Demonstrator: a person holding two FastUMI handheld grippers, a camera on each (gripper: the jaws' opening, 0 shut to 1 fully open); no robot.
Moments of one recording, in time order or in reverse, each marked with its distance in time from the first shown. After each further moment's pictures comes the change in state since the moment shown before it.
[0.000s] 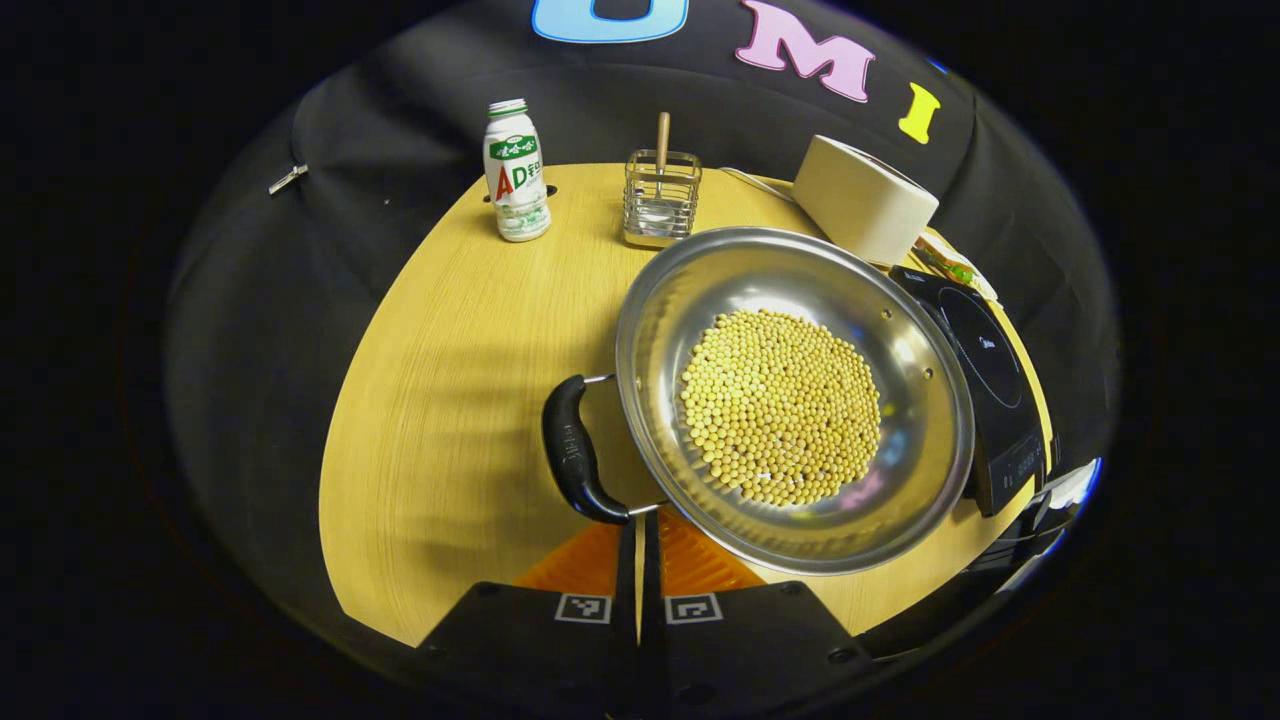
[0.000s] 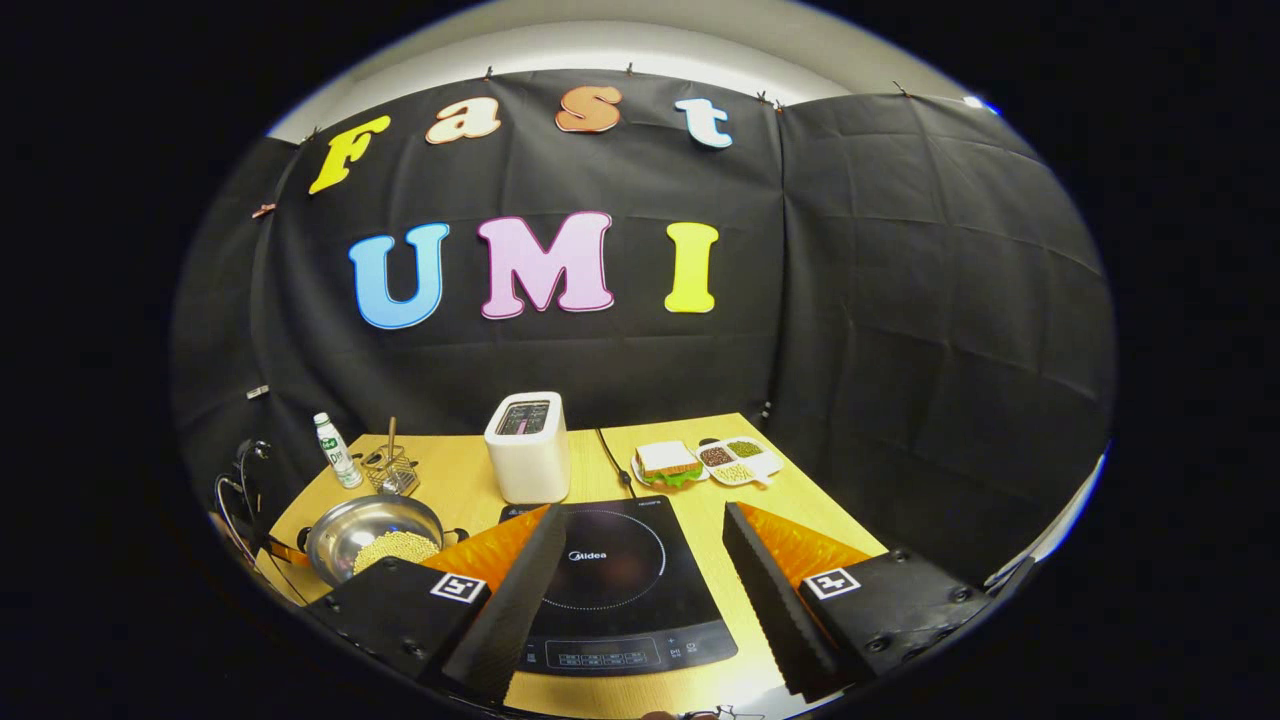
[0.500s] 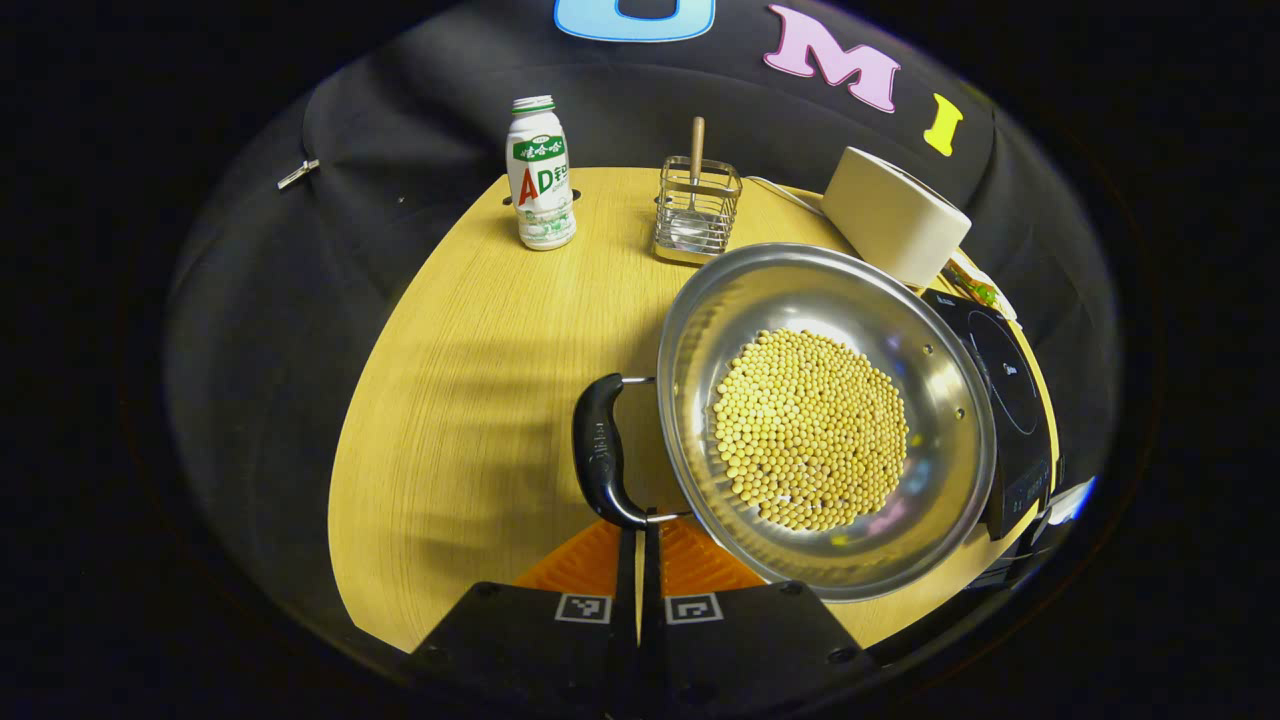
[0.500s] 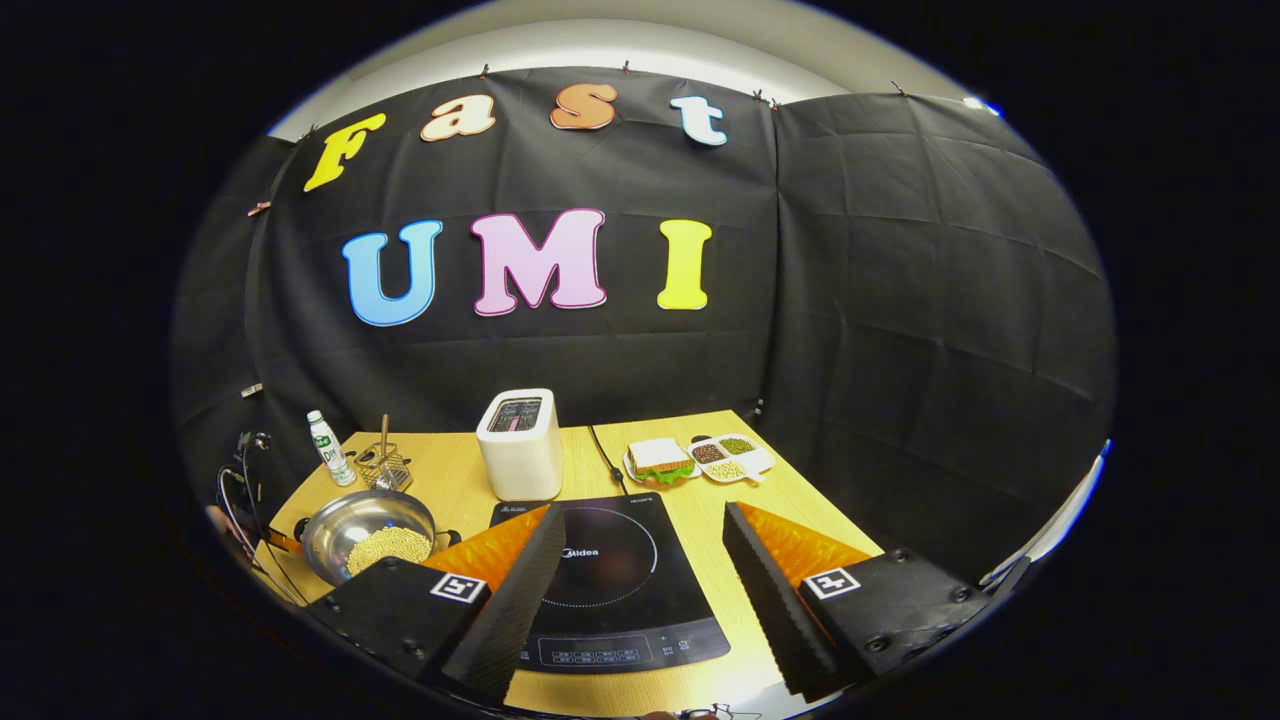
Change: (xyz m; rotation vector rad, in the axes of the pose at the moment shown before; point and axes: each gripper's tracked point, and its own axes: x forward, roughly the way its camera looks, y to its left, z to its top) left arm 0.016 0.021 0.022 -0.028 -0.014 0.026; right arm -0.002 -0.004 -0.001 -0.010 0.007 -0.012
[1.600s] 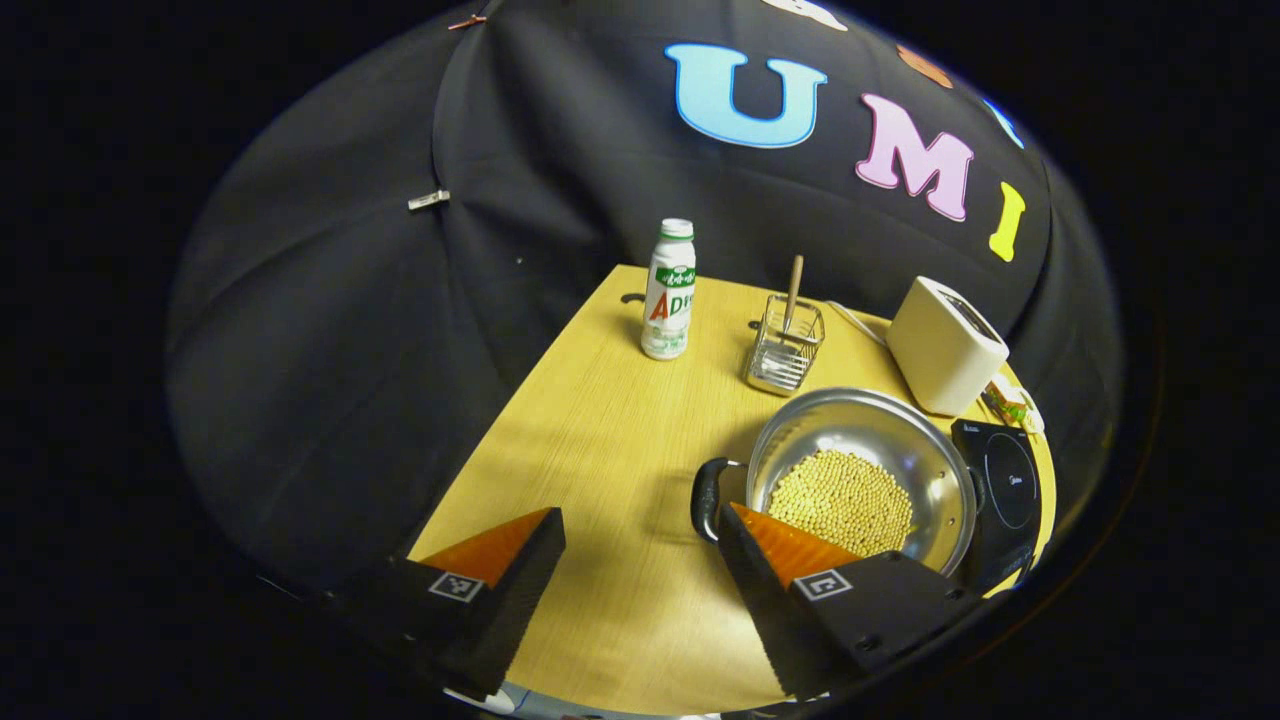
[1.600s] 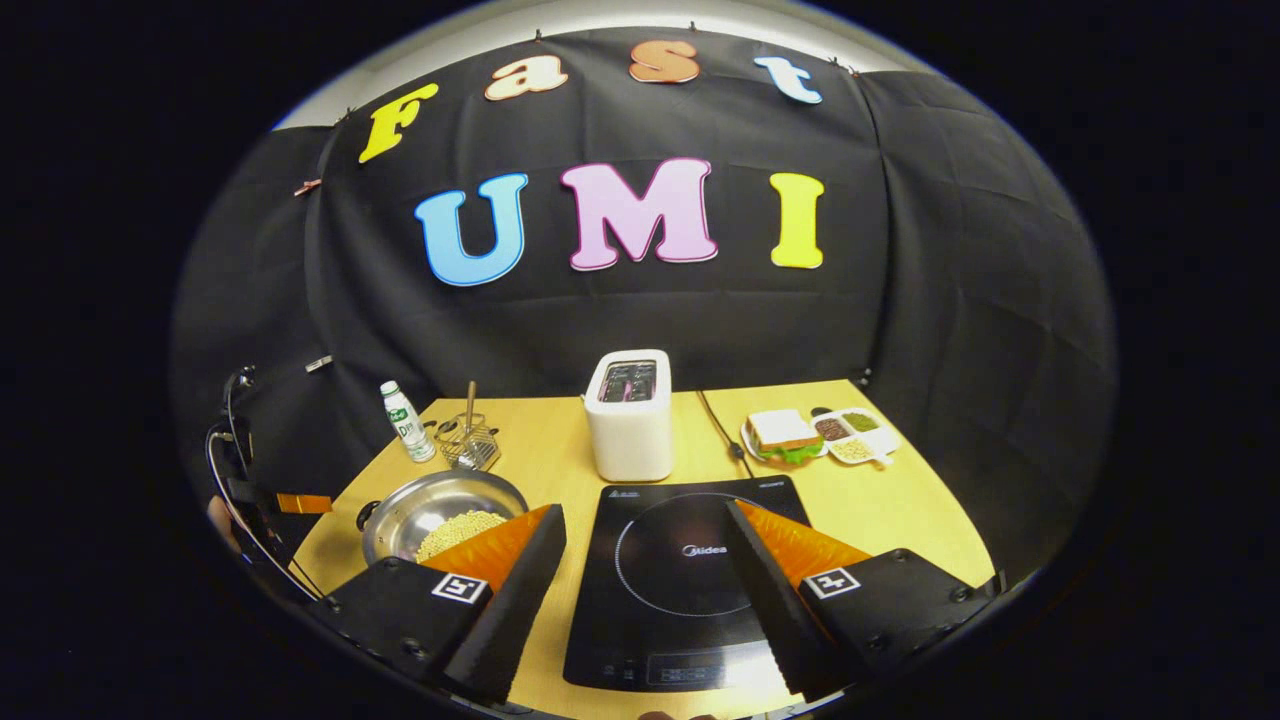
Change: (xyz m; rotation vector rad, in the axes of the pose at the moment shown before) left arm -0.086 0.056 0.052 -0.187 -0.316 0.180; right arm 0.060 0.137 -0.035 -0.010 0.177 0.276
